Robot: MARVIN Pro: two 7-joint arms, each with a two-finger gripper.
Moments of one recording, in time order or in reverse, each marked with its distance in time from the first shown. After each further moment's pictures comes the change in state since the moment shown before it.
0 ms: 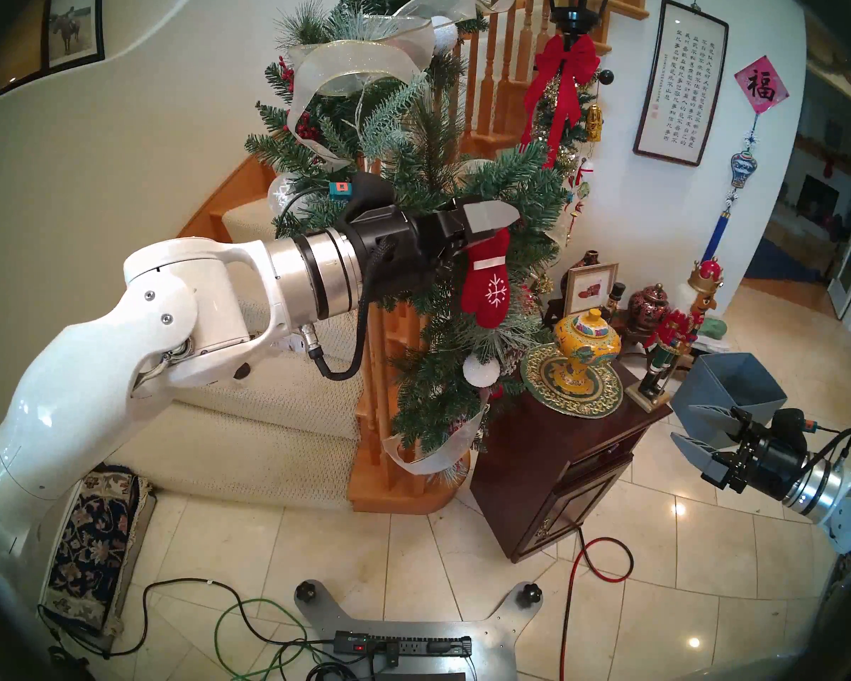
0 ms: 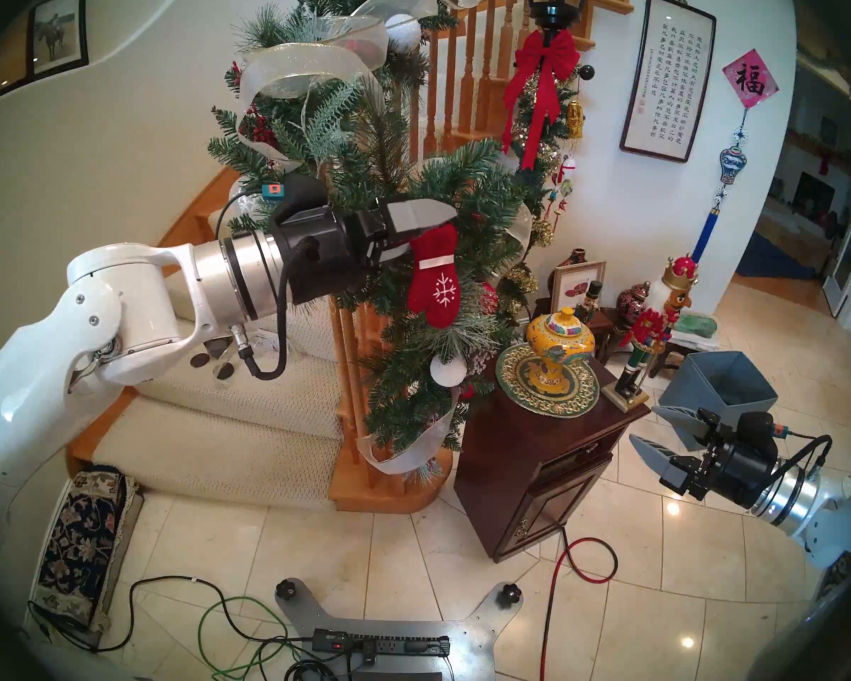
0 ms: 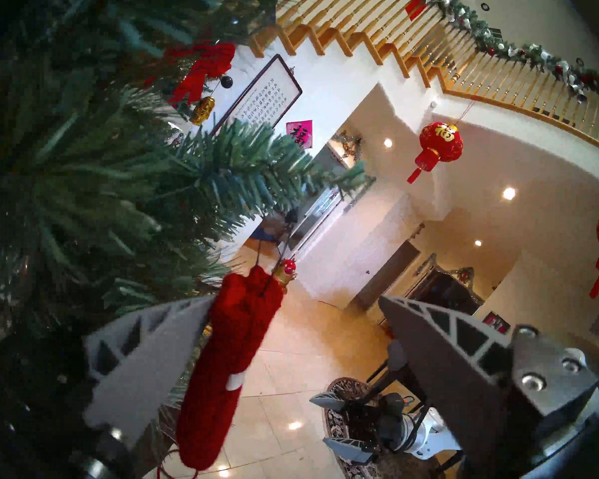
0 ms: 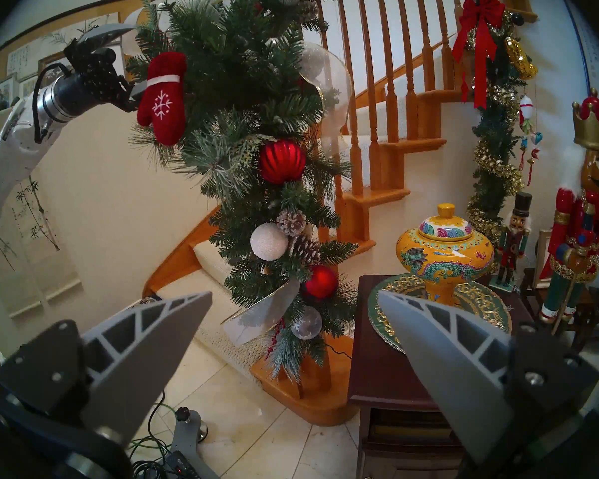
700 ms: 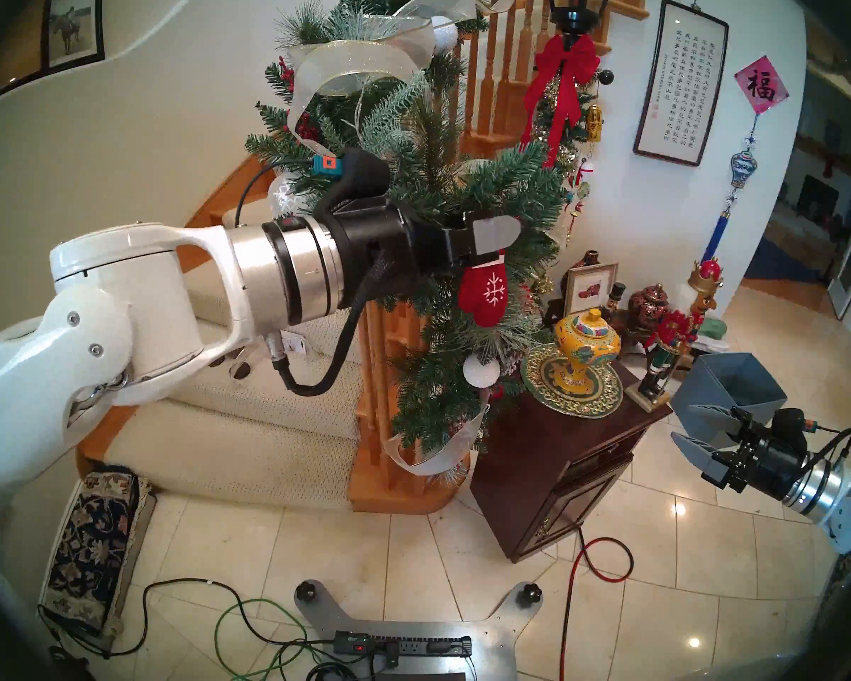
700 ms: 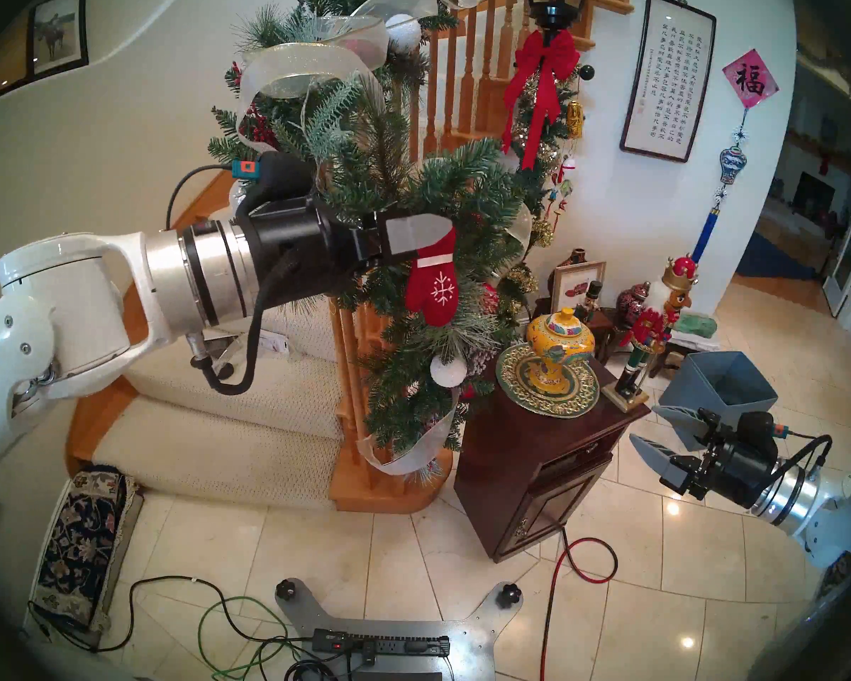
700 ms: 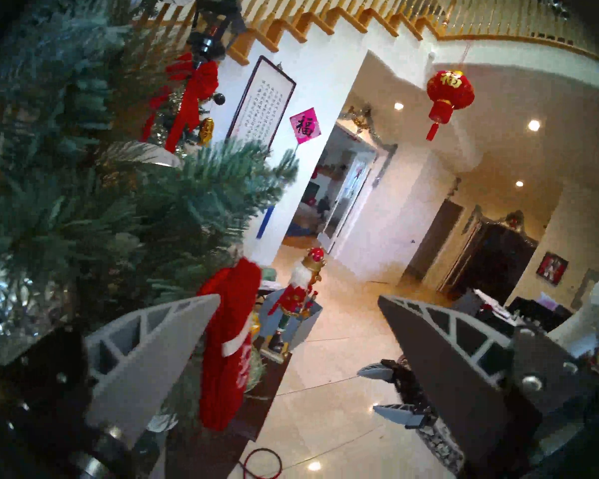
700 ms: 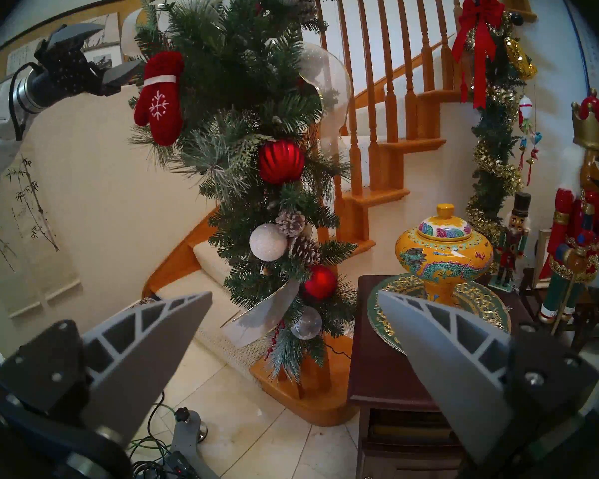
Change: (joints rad) left arm 0.027 0.170 -0.089 -0.167 0.091 0.026 0.112; right arm 0.000 0.000 0.000 0.000 0.002 0.000 0.000
